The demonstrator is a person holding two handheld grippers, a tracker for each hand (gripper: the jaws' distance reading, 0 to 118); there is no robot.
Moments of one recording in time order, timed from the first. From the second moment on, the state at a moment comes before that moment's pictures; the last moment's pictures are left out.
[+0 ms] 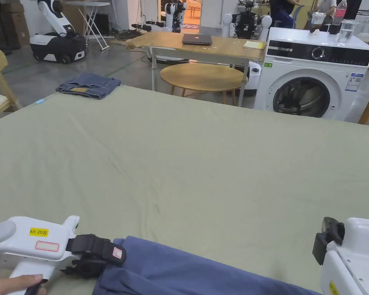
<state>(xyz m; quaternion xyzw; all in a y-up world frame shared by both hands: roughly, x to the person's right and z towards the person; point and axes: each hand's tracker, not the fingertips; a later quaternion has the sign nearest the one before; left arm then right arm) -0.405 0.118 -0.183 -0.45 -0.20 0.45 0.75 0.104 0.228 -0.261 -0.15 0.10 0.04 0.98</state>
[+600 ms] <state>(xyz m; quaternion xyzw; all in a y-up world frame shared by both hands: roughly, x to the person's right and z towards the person) -0.365 0.136 -0.185 -0.43 -0.15 0.39 0.80 0.114 0.228 -0.265 -0.16 0.10 0.04 0.98</state>
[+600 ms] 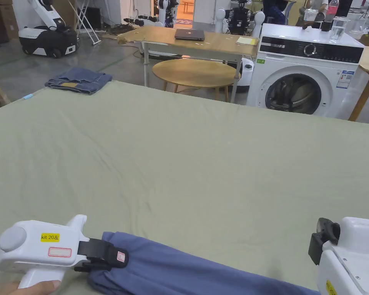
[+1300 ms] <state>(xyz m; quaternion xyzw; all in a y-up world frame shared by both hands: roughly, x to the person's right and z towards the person) -0.401 0.254 -0.133 -0.41 -0.07 0.31 0.85 0.103 0.242 -0.271 -0.14 0.13 0.04 0.98</state>
